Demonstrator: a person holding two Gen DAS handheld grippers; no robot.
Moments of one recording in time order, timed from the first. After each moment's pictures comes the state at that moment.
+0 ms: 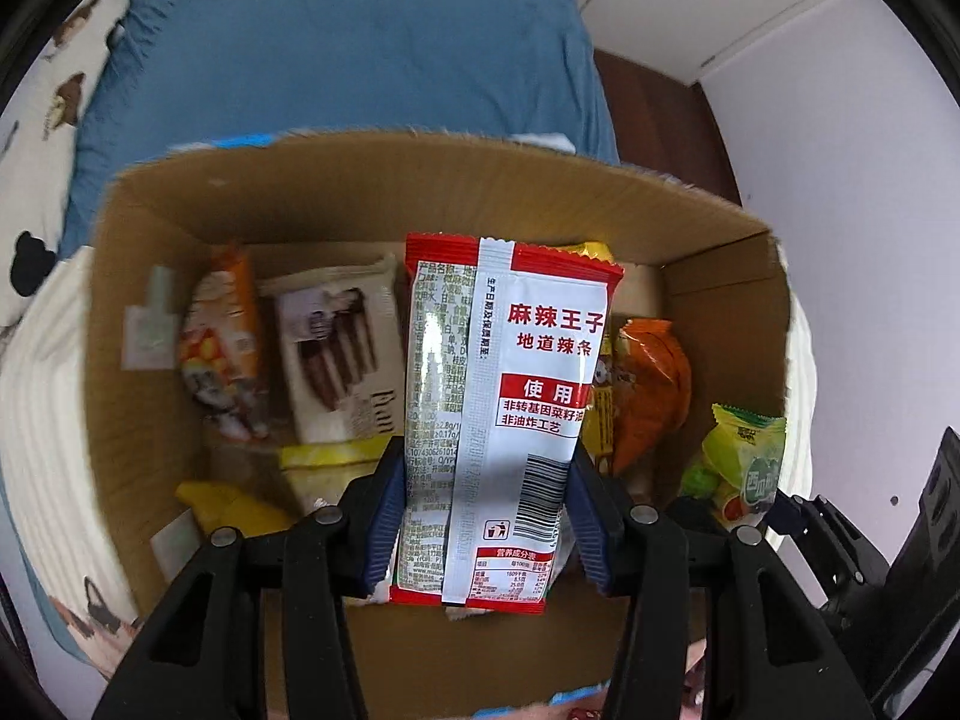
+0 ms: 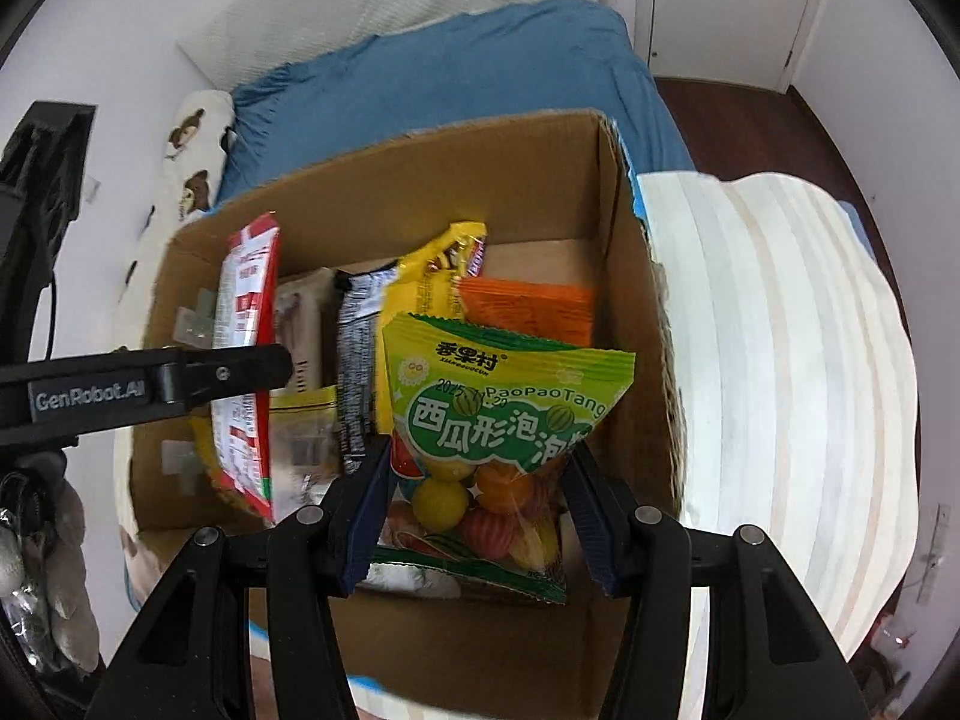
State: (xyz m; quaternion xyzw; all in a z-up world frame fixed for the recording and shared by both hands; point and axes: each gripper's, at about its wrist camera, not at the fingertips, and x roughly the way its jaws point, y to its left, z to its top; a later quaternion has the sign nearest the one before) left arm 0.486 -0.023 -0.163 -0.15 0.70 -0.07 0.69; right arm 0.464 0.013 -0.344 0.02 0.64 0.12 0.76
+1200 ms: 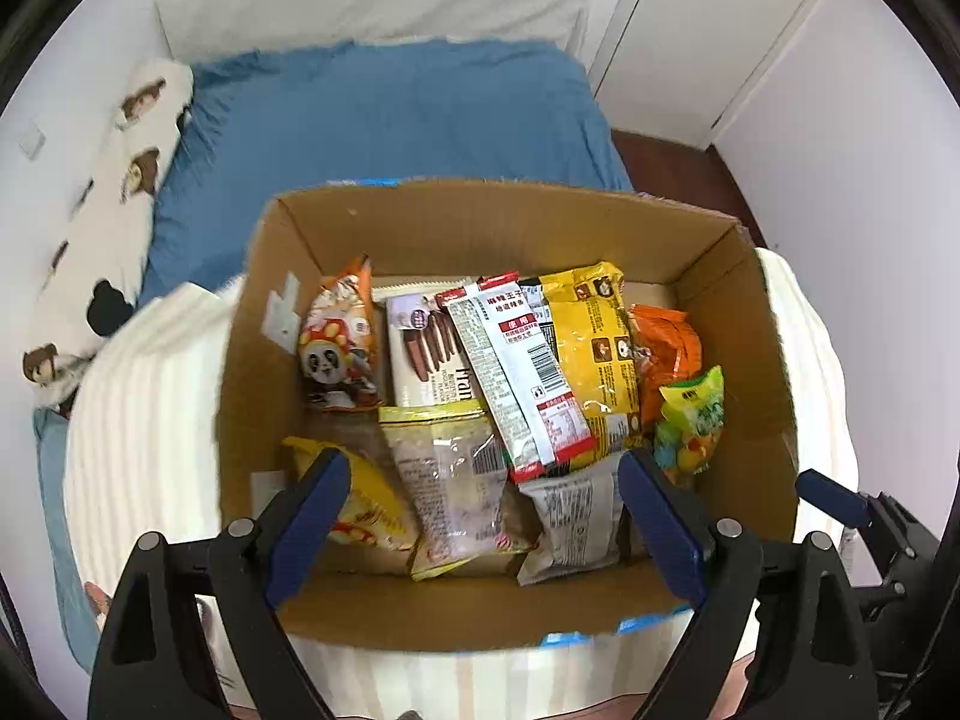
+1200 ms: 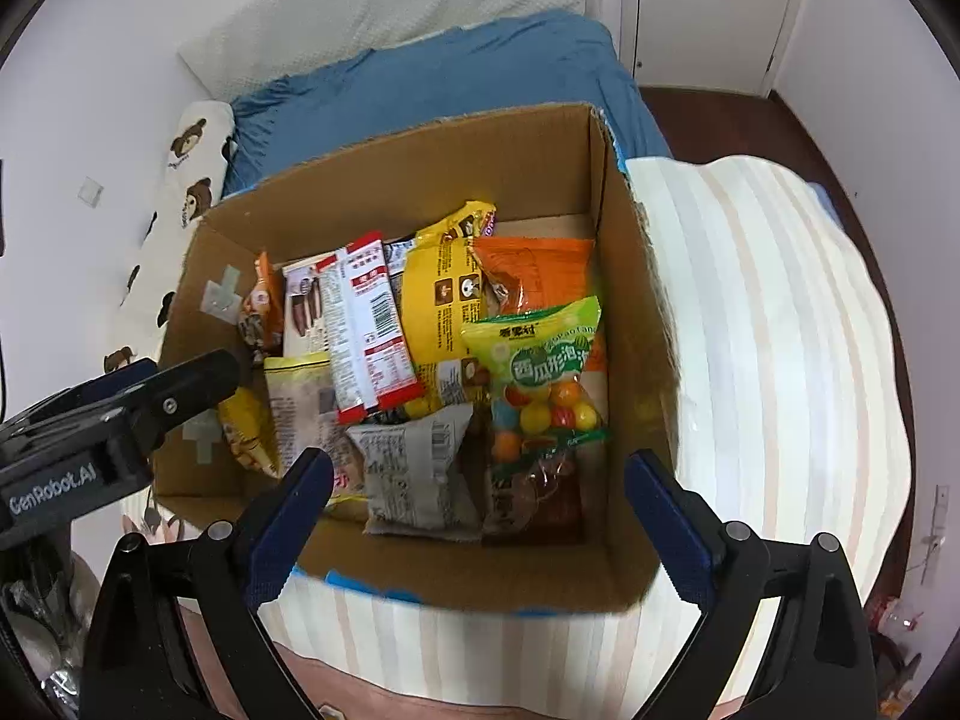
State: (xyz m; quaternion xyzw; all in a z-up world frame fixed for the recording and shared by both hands) left arm 0.391 -0.009 -0.090 -0.09 0.59 -0.01 0.80; right arm 0.404 0.016 -0.312 0.02 0.61 0.11 0.79
